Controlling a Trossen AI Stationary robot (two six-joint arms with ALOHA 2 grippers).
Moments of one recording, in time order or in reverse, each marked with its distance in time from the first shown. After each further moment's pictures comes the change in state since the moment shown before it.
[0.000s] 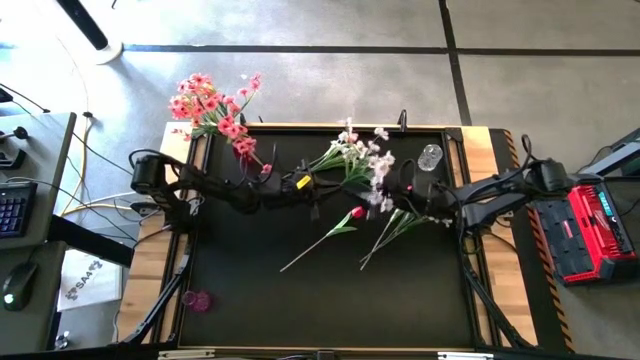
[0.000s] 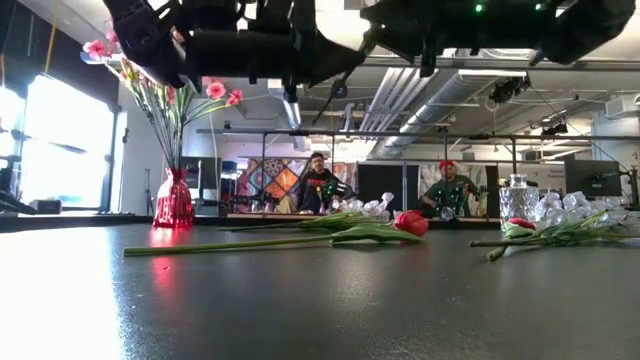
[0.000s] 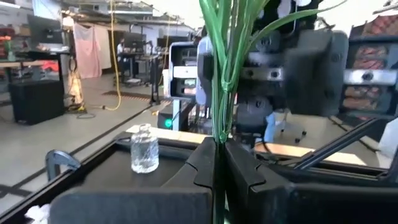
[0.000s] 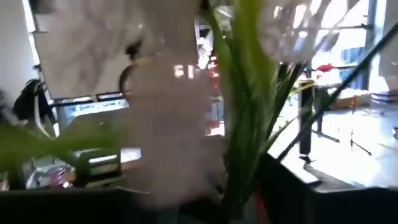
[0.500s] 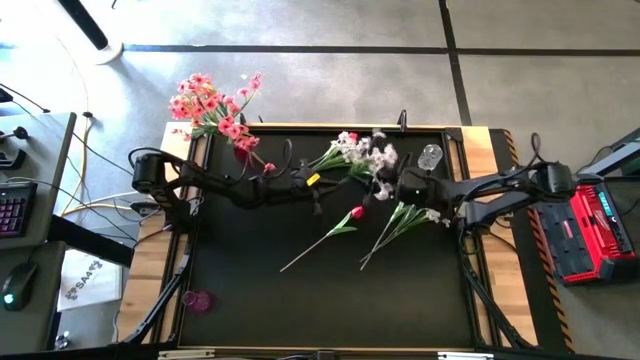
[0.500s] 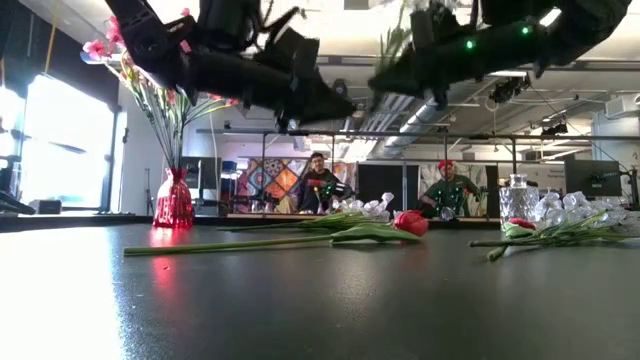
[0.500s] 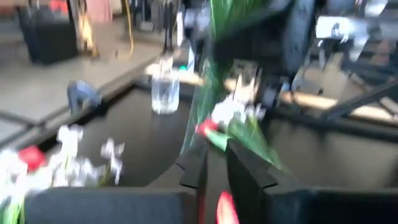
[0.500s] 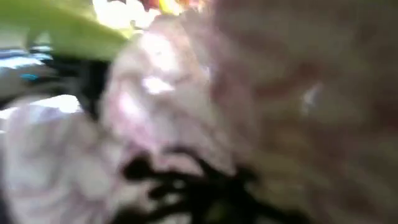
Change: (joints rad) left arm 0.048 0.001 -0.001 -0.249 0.009 -0.075; right arm -0.113 -0.046 0.000 -0.325 0.081 0.097
